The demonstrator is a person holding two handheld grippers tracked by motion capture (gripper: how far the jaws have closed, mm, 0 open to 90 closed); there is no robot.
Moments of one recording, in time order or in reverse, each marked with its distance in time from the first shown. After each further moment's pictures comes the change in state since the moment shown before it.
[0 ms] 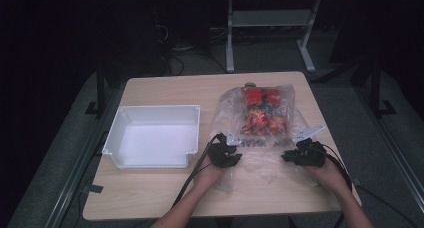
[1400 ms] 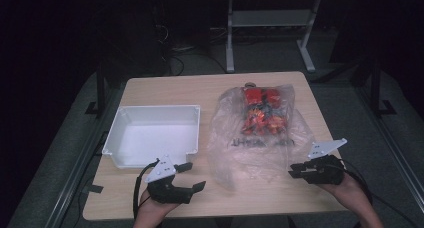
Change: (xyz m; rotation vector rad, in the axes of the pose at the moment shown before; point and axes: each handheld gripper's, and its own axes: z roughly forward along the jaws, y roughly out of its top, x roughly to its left) left arm -0.008 -0.090 -0.160 -0.349 -0.144 -0.108; right arm 0.042 -0.021 -0.057 -0.087 0.095 -0.075
